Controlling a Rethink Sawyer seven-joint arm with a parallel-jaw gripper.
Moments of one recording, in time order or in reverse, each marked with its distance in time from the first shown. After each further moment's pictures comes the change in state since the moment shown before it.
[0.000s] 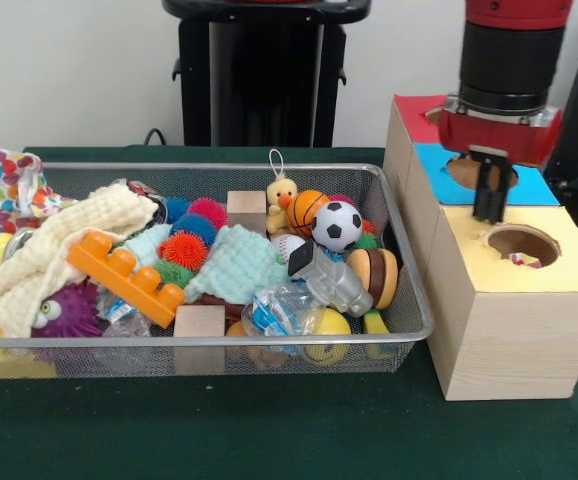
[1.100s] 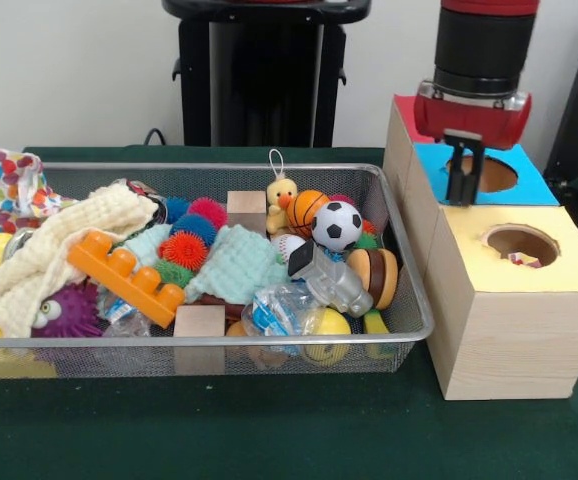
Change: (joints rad) arm -0.043 -0.063 0.039 0.092 -0.142 -0.048 0.000
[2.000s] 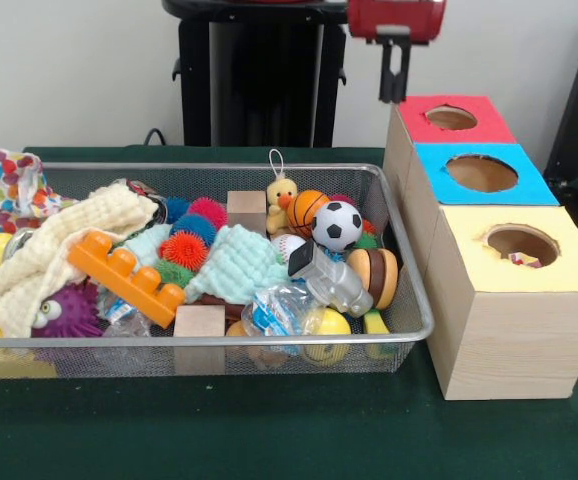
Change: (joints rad) arm -0.150 -0.349 0.066 0.495 -0.332 -0.312 0.000
